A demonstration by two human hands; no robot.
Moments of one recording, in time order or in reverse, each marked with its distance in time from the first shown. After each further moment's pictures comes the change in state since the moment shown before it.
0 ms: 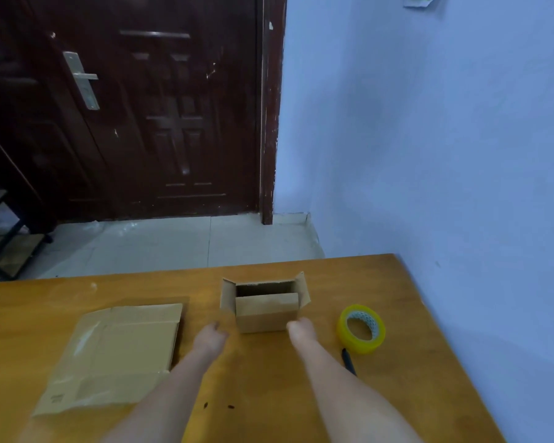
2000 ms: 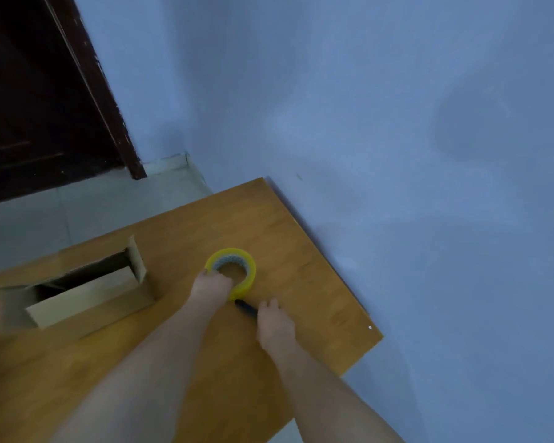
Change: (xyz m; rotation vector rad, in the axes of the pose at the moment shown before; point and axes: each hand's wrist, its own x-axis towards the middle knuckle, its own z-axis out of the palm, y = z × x) left_hand 0.006 0.127 0.265 1.410 -0.324 0.627; right_hand 0.022 0.145 -0.152 -0.854 0.181 -0.029
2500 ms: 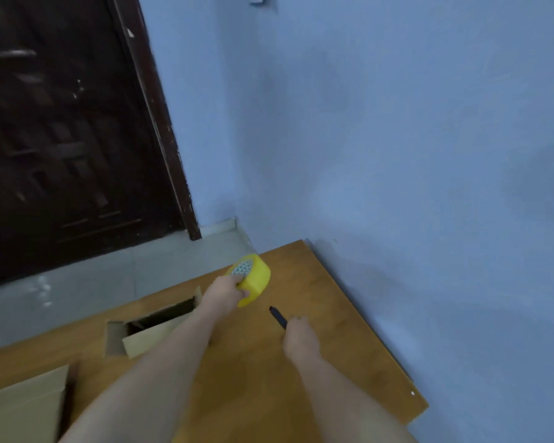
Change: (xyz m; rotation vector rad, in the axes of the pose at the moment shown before) left_hand -0.089 -0.067 -0.098 -0.624 0.360 -0.115; right_hand -0.013 -0.041 -0.073 0.229 0.141 -0.007
